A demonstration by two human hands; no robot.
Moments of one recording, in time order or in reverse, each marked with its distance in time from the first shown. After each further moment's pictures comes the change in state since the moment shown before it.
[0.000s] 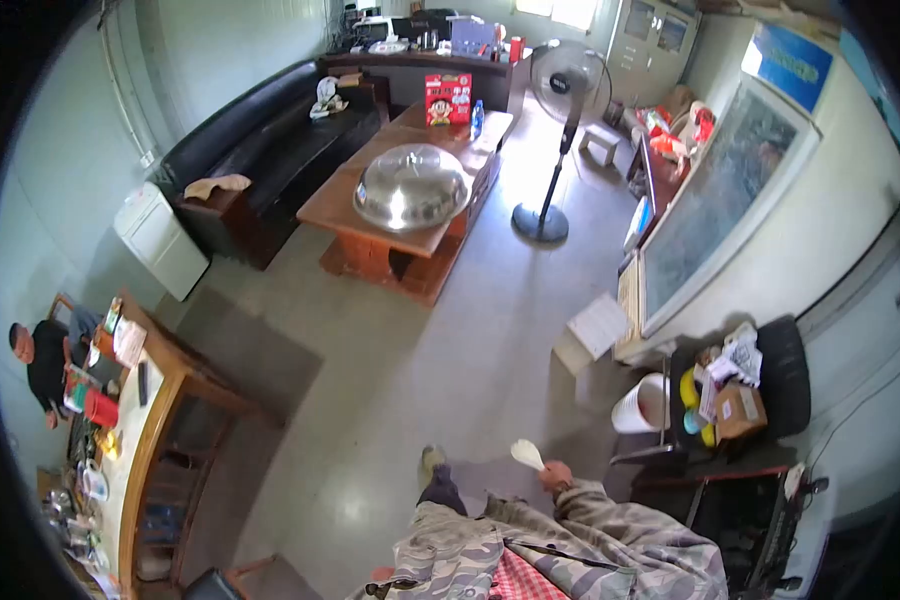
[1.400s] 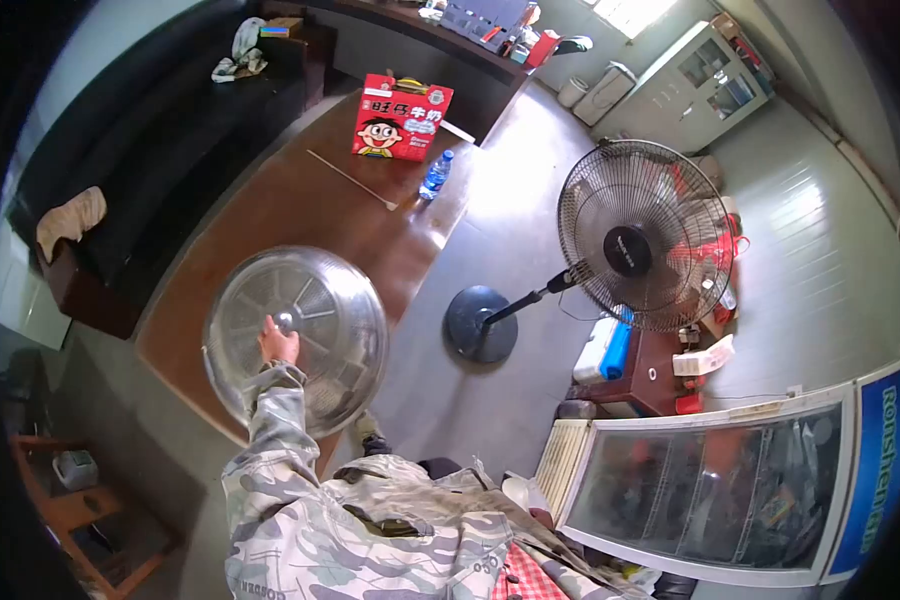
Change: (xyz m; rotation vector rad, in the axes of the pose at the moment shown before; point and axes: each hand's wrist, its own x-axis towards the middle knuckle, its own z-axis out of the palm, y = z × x) left_hand 0.664 0.938 -0.617 -0.220 0.958 0.274; right_hand 0.605 -0.176 -0.427 0.257 -0.012 0.264
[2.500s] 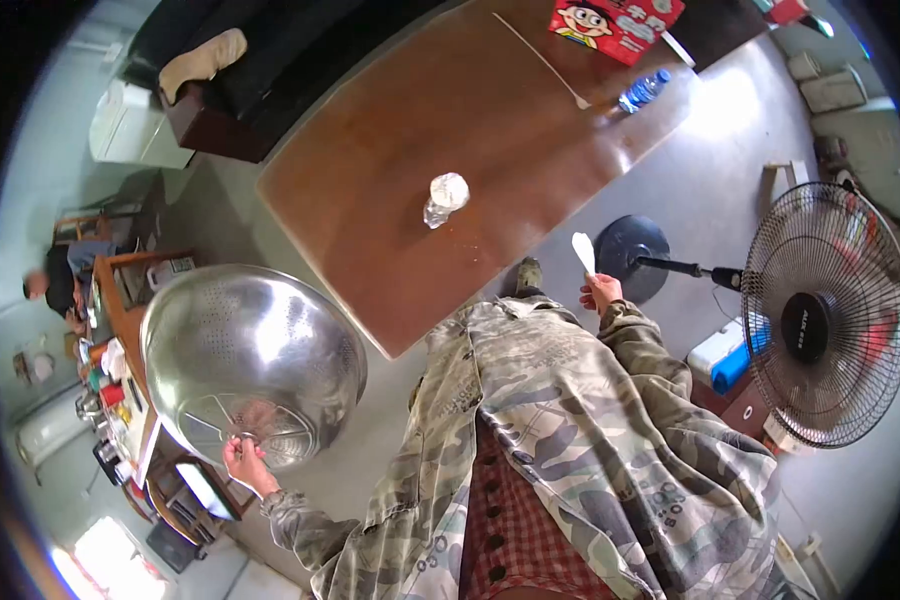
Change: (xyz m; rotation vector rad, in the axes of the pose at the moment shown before) left_hand -0.317 -0.054 -0.374 -0.331 0.715 -0.793; right_hand 0.278 -0.353 0.033 0.181 -0.368 0.011
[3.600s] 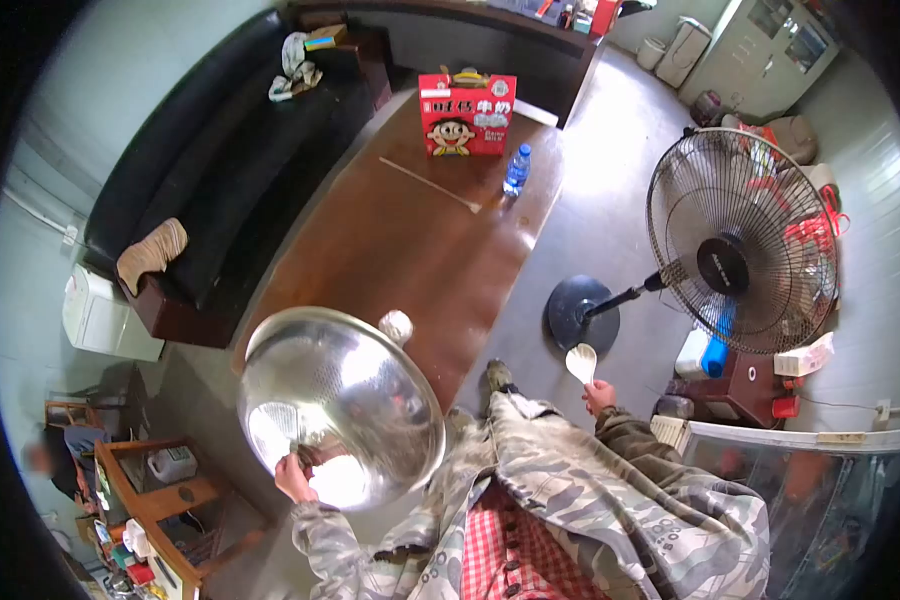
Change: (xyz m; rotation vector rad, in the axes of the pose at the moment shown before) left_hand 0.033 0.012 0.240 -0.283 -0.501 -0.148; right_hand -0.070 0.118 -0.056 0.166 0.386 -0.129
